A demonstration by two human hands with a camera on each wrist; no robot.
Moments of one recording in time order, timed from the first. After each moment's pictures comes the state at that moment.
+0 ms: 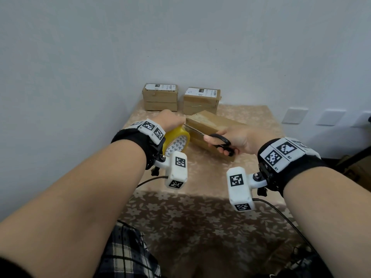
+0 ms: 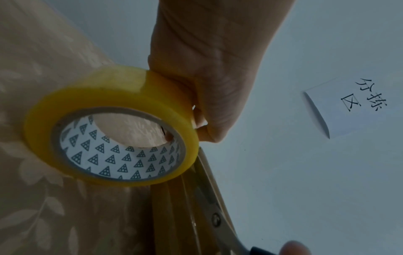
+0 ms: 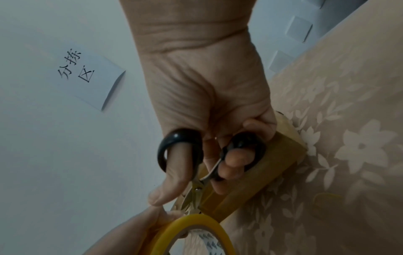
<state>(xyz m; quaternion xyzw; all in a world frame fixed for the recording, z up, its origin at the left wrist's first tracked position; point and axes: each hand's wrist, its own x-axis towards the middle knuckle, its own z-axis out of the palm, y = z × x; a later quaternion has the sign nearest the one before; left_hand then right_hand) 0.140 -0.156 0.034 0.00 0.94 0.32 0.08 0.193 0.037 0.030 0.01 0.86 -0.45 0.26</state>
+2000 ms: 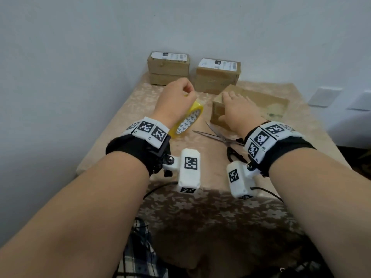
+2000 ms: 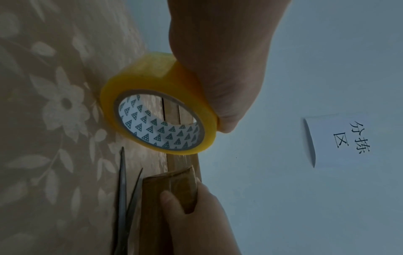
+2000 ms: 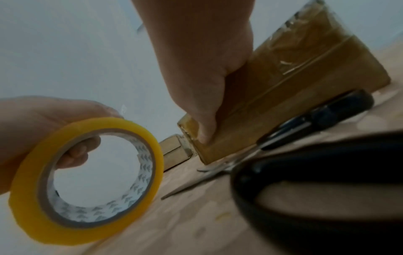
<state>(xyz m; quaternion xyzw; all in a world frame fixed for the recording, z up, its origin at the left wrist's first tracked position) 0.127 -0.166 -0.011 0.10 0.89 0.40 -0.18 0.105 0.012 -0.040 -0.07 1.00 0.03 -0.06</state>
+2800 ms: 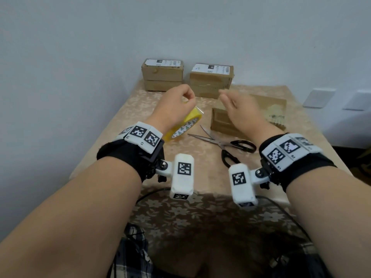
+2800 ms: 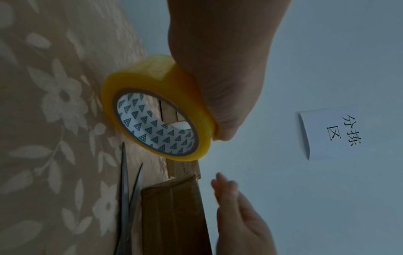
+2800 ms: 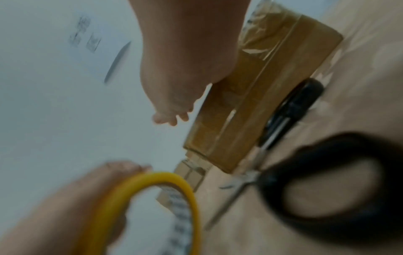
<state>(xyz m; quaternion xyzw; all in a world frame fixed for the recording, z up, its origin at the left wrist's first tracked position) 0.126 -0.158 -0.012 0.16 0.89 0.40 -0.15 0.138 0.030 -0.020 -0.12 0.93 -0.31 -0.17</state>
